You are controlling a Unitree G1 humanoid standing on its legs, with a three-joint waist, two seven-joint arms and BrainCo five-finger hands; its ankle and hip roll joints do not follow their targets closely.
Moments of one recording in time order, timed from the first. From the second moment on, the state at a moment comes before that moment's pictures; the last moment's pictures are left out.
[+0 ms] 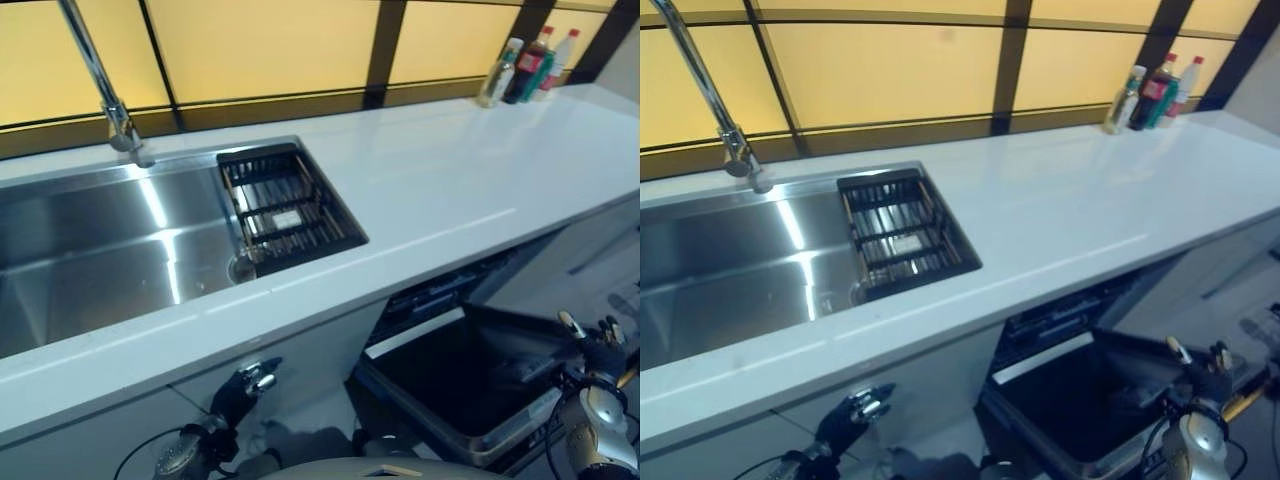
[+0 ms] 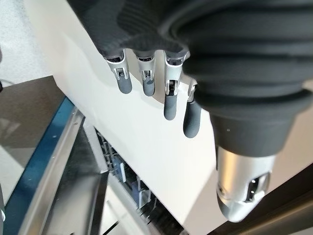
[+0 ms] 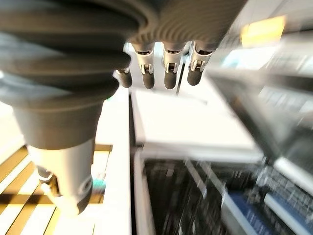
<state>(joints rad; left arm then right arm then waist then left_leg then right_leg) 0.27 0.41 -0.29 0.45 -0.76 -0.16 -0.39 0.17 -0.45 -0.28 0.48 0.56 -0.21 -0.34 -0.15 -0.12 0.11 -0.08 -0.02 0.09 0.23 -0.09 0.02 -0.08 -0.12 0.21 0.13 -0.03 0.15</state>
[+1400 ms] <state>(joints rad) 0.22 0.54 -0.25 0.33 -0.77 -0.08 -0.34 0.04 -0.29 -0.31 1.07 1.01 -0.30 -0.42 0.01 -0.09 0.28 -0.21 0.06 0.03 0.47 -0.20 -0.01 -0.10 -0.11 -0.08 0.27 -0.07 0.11</state>
